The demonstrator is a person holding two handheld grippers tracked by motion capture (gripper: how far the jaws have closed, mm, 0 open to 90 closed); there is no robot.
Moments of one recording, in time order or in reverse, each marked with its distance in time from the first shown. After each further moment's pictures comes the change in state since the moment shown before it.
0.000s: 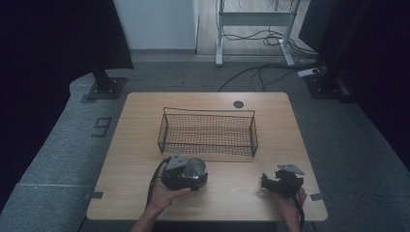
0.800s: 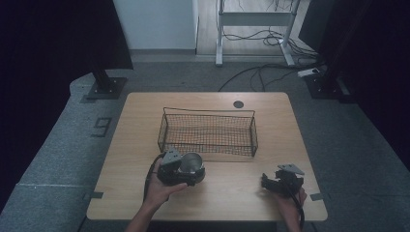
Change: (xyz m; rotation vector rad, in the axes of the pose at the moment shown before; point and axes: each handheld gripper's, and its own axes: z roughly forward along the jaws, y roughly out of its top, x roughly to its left) left arm 0.007 0.016 -0.014 -0.029 0.004 -0.003; right arm 0.000 0.000 0.000 0.000 0.000 0.000
